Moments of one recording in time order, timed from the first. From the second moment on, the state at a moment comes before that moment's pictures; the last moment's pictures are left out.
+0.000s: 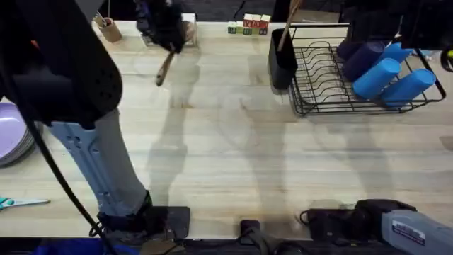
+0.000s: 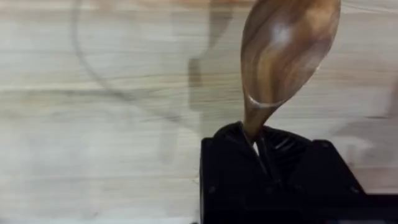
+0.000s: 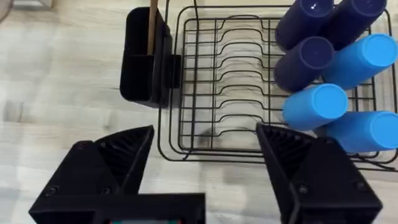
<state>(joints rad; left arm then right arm) -0.06 2.10 2.00 -1.24 0.04 -0.10 -0.01 1.18 1.37 -0.99 -0.10 0.00</state>
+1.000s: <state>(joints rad) -0.38 2.08 2.19 -1.10 0.28 -0.03 -0.01 1.18 1.37 -0.99 -0.10 -0.02</state>
